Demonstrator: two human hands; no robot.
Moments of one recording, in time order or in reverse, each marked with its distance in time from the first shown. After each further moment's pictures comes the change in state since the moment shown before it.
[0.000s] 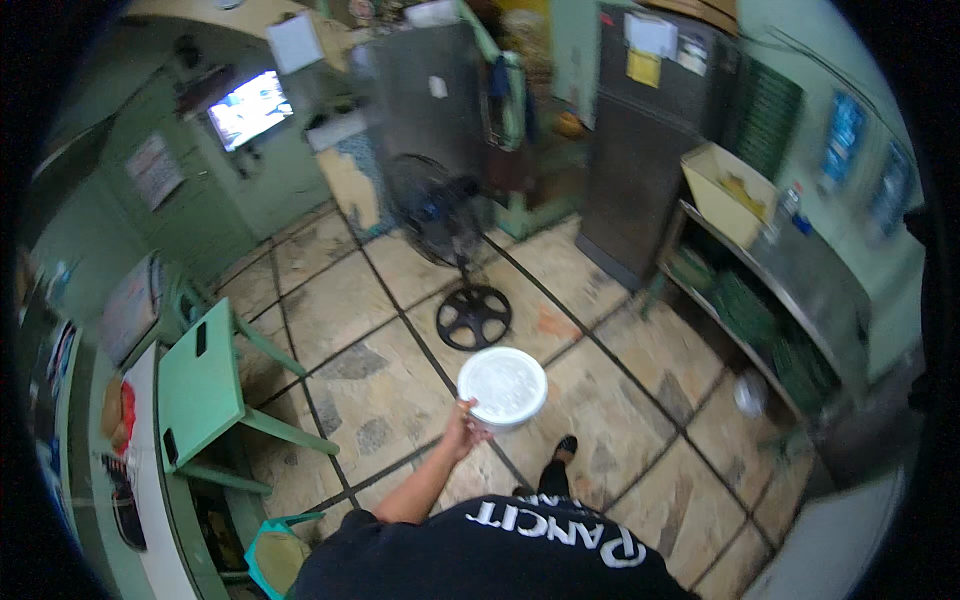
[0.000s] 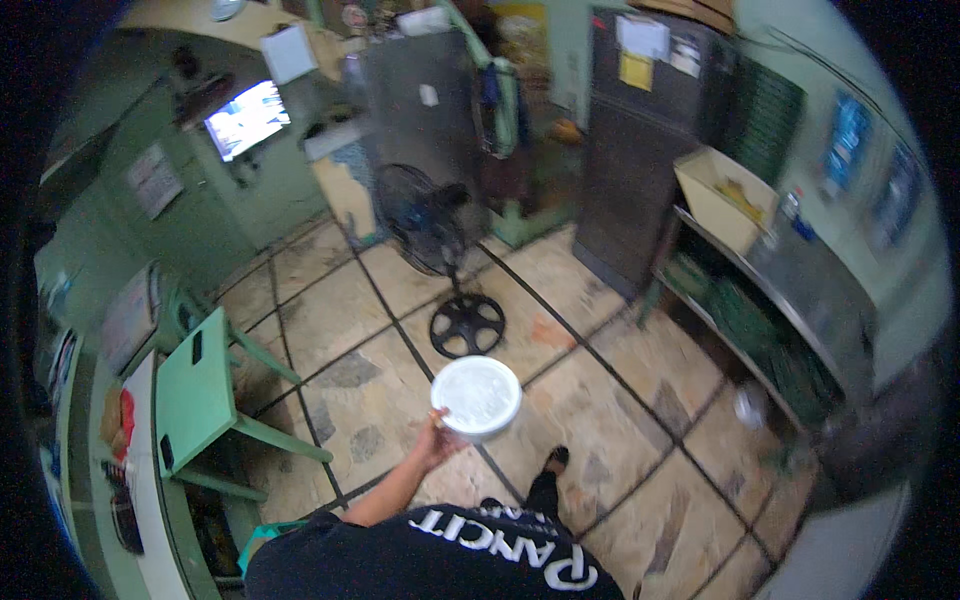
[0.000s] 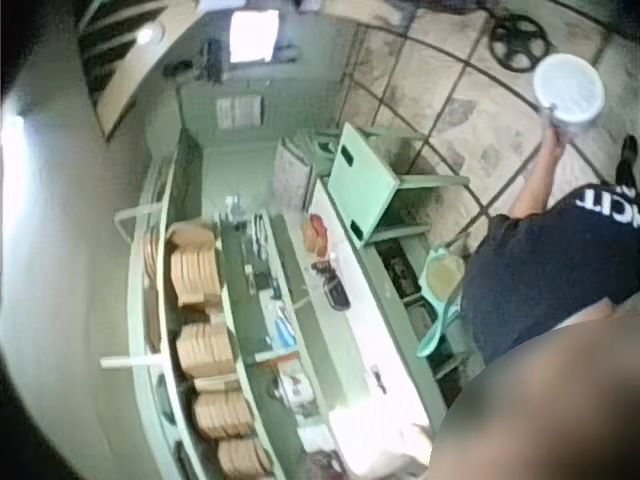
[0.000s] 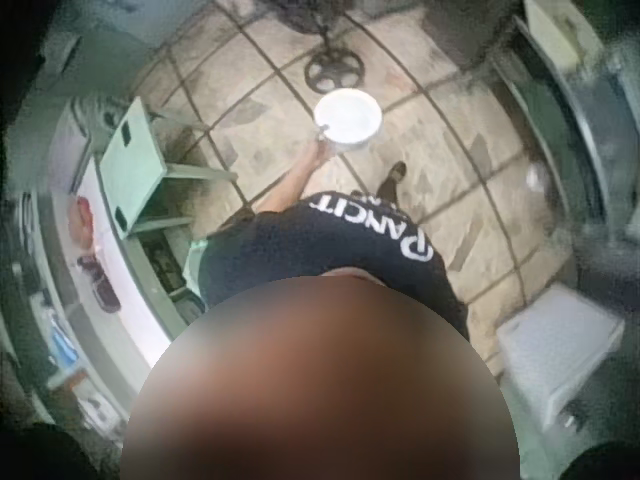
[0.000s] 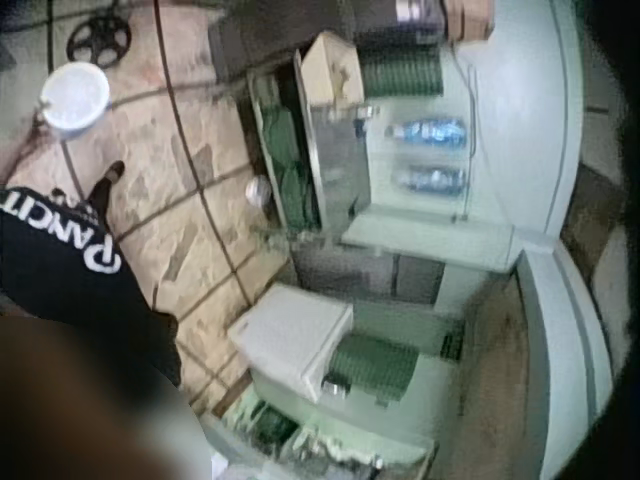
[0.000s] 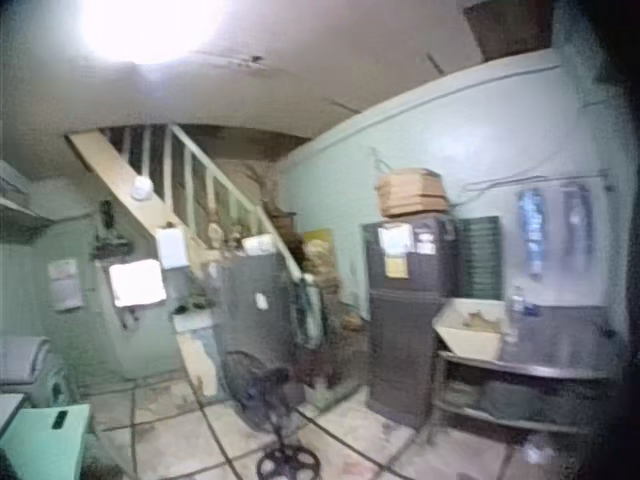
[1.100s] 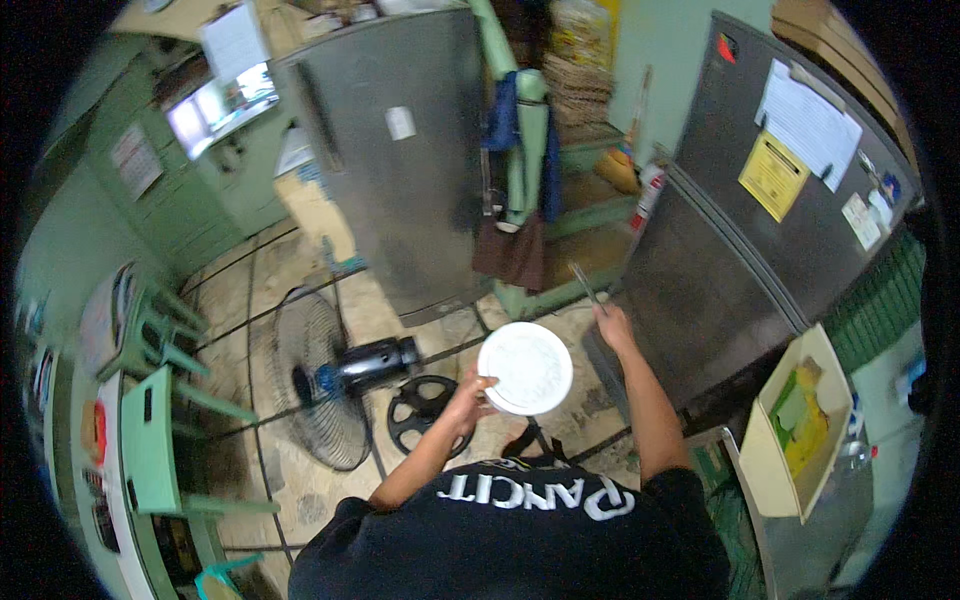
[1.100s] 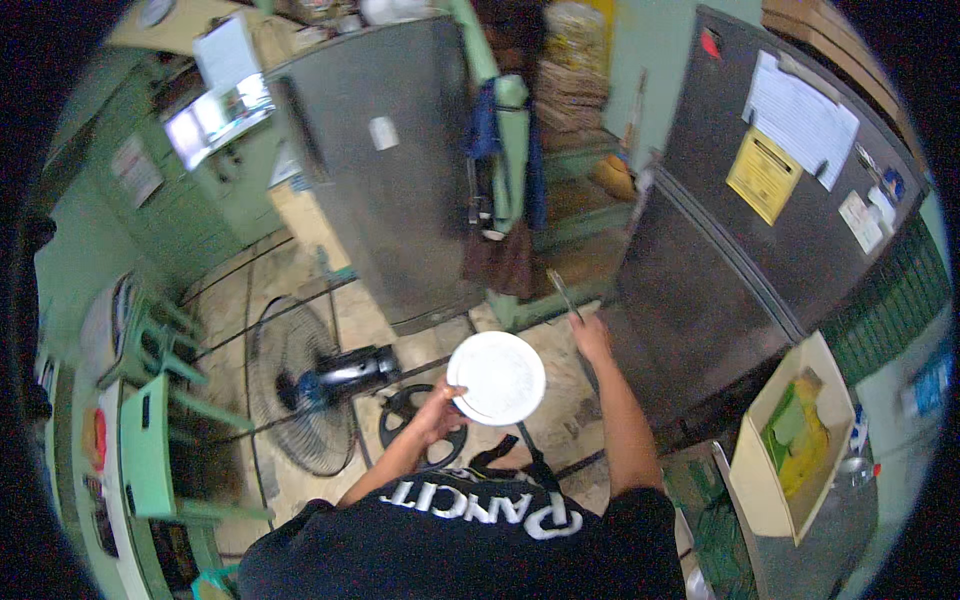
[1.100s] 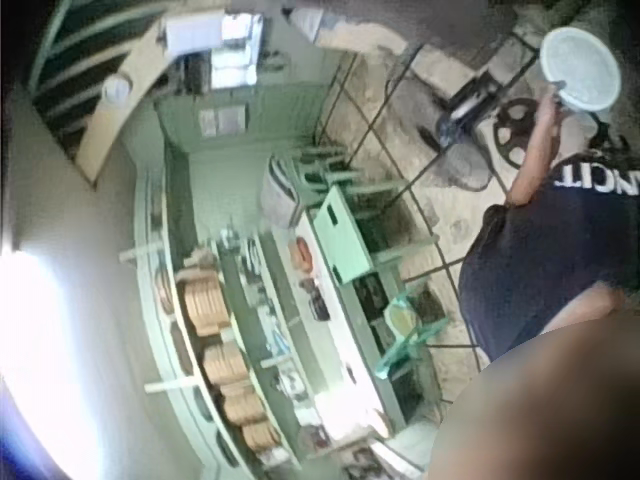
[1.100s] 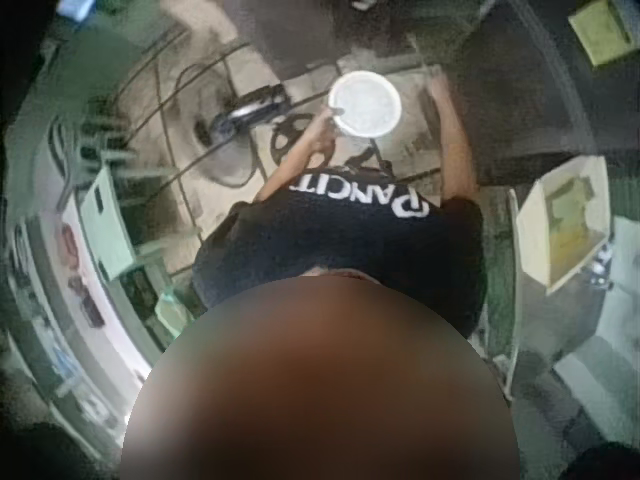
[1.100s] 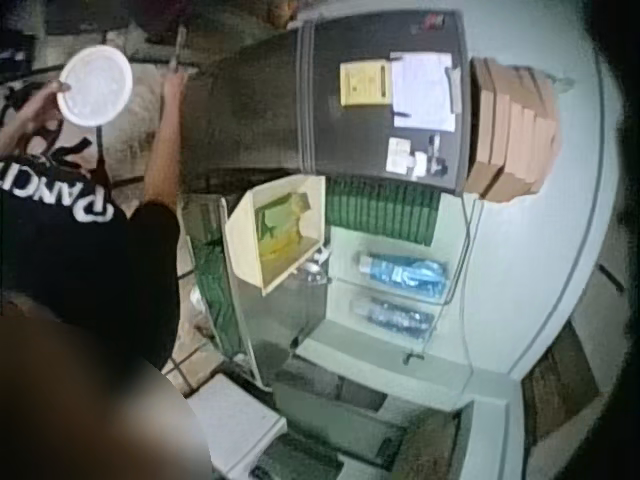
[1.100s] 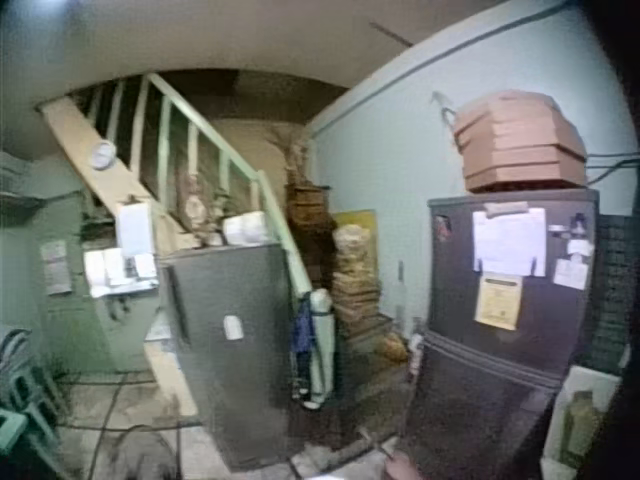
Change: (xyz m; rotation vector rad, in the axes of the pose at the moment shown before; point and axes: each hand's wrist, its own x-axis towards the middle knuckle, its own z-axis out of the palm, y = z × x) left_hand 0.539 0.406 0.370 0.157 -0.043 0.244; right_hand 0.192 -1.277 -0.248 -0.150 0.224 -1.220
